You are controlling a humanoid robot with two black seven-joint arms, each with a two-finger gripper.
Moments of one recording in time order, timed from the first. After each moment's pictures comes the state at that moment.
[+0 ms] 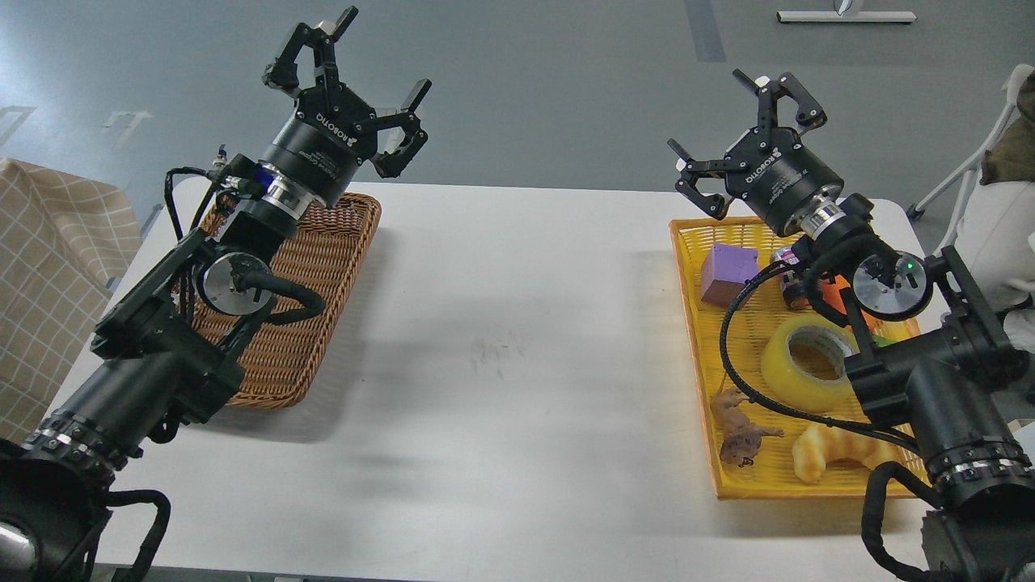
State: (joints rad) left arm -0.62 0.26 -1.08 -1.02 0.23 -0.49 -0.25; right arm 0.71 0.00 1.51 0.77 -0.41 0.49 -0.32
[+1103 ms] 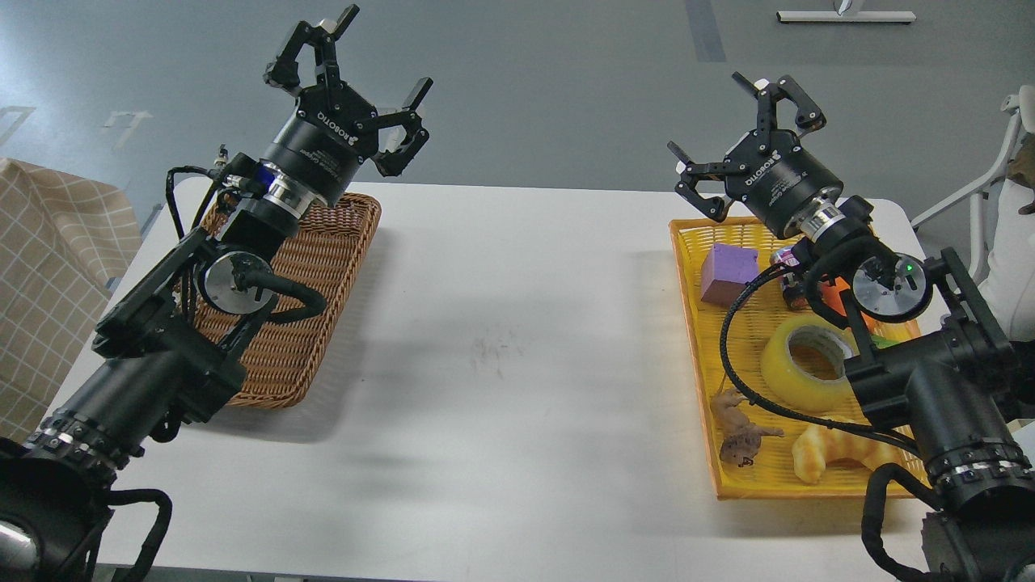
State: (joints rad) left arm -0.62 0.26 -1.09 -1.02 0.23 -0.49 -0.25; right arm 0.70 0.00 1.51 0.77 -0.41 0.49 -0.32
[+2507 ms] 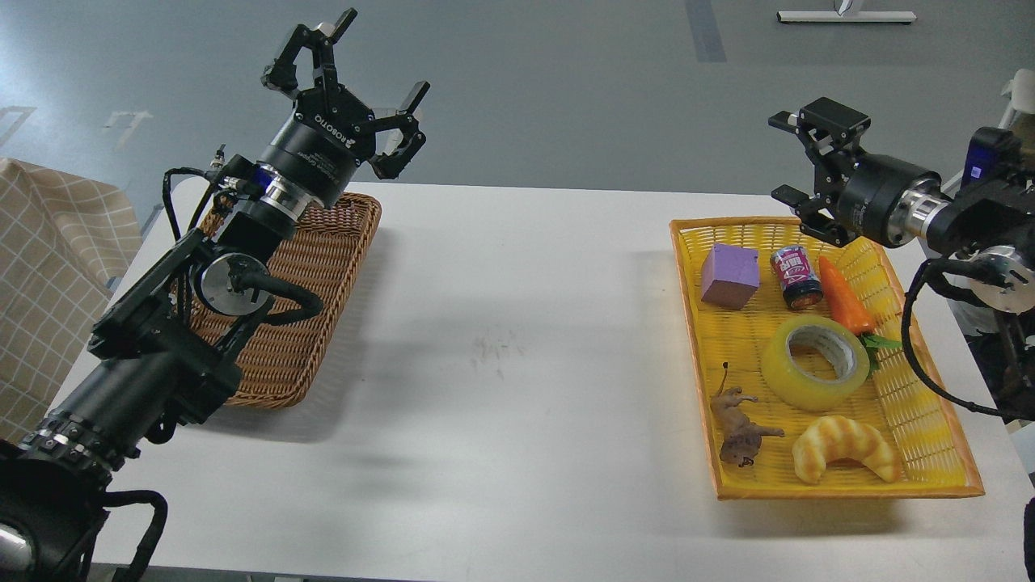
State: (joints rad) left arm -0.62 0.27 -1.08 -1.02 0.23 -0.49 -0.25; right arm 0.67 -0.42 1.22 1.06 -1.01 0.49 -0.32
